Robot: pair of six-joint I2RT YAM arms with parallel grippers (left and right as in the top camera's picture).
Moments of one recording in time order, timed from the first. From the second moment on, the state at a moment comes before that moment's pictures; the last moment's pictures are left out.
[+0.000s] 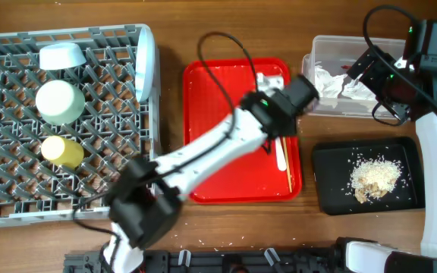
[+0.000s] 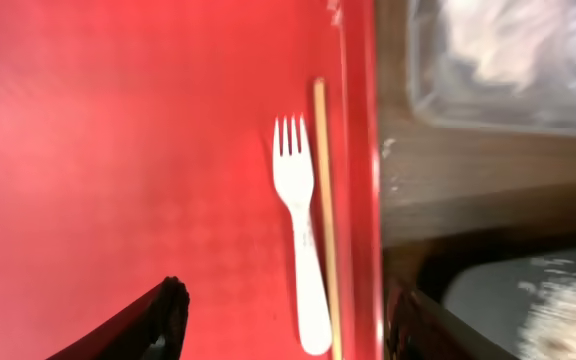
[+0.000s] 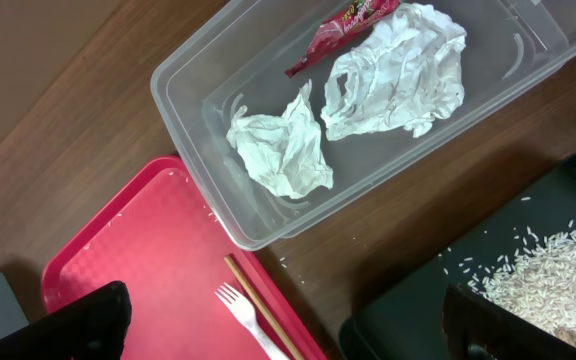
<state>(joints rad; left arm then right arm) -0.91 2.00 1.70 -0.88 -0.18 -0.89 -0.10 1.44 1.52 -1.09 0.01 0.60</state>
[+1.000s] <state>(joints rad) -0.98 2.27 1.70 -0.80 -0.37 -1.06 -0.10 1.44 1.52 -1.09 0.01 0.60</state>
